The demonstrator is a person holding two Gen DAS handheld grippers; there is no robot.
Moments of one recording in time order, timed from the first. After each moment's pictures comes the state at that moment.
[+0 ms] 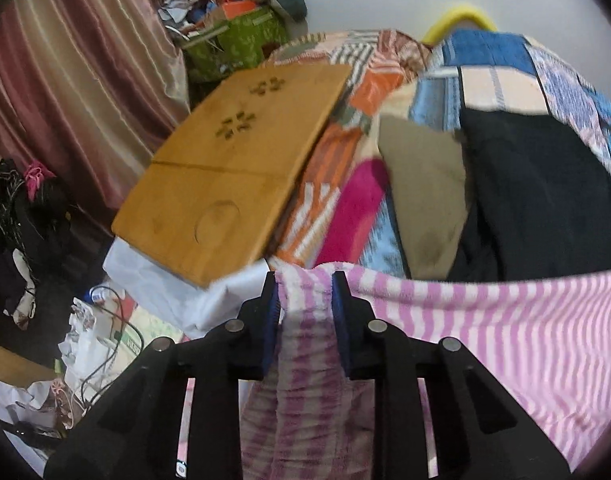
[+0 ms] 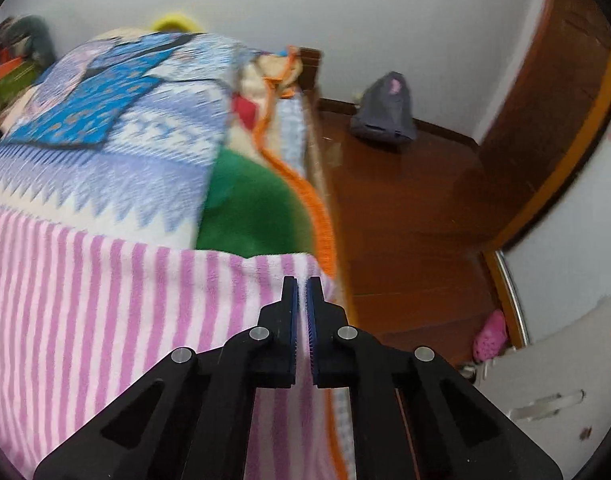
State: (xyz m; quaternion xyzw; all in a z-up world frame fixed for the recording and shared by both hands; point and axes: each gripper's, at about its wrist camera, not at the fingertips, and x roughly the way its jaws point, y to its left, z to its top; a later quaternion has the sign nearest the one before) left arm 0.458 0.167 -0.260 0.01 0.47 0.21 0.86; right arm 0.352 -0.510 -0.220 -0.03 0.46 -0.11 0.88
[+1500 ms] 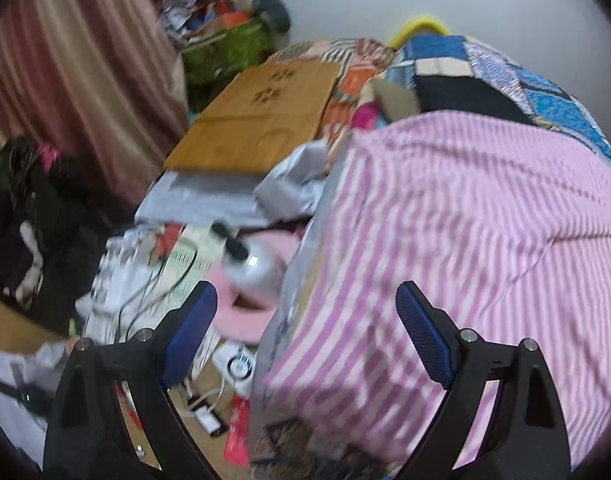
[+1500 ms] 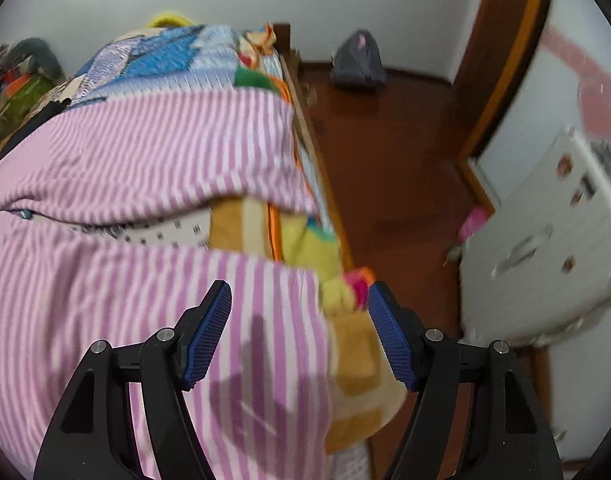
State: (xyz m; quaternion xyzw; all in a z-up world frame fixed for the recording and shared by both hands) left arm 0.181 0.189 -0.221 0.01 0.46 0.14 0.88; right arm 0.134 -0.484 -0.190 0.05 0.50 -0.11 0.86
